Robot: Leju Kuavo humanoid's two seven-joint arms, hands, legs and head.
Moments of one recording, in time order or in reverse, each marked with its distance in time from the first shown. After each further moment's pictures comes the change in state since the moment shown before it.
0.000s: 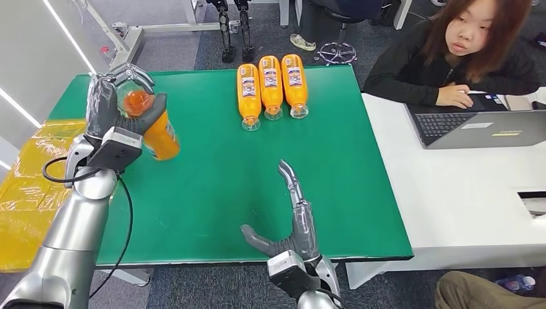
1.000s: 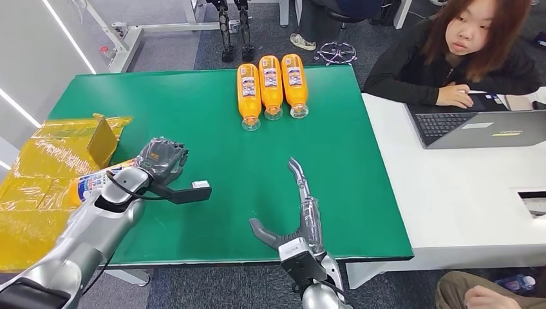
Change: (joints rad) left arm -0.084 0.071 -0.344 0.581 -0.780 -0.009 0.373; right arm -0.014 -0.008 -0.025 0.019 -0.090 0.000 0.000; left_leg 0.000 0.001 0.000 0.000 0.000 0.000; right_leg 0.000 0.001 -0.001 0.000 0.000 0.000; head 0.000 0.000
